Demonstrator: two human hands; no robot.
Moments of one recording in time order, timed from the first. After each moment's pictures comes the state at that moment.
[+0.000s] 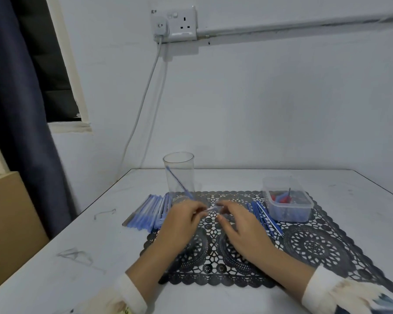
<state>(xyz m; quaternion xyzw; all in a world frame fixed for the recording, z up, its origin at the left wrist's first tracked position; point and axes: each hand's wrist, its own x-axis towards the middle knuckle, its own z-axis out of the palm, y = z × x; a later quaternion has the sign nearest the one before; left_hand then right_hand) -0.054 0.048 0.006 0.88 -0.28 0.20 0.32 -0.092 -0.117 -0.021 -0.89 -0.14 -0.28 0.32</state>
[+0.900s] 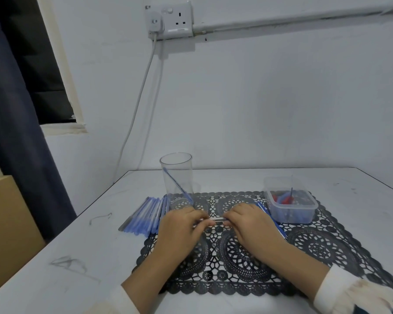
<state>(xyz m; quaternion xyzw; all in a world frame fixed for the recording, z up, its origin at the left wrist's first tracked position) -0.060 0.048 0.002 0.87 -0.30 0.28 0.27 -0.076 -0.139 -0.016 -0.89 -0.21 -0.41 0.03</state>
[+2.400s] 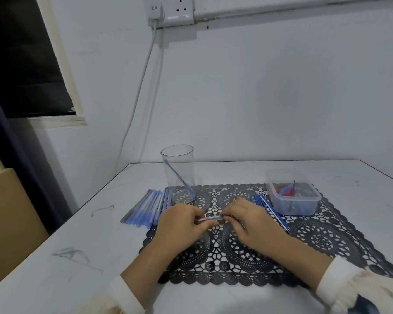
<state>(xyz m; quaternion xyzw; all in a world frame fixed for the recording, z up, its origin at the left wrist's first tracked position) -0.063 0.051 0.011 0.94 -0.24 0.15 0.17 -0.089 -0.135 -0.014 -0.91 -0.24 -0.27 0.22</state>
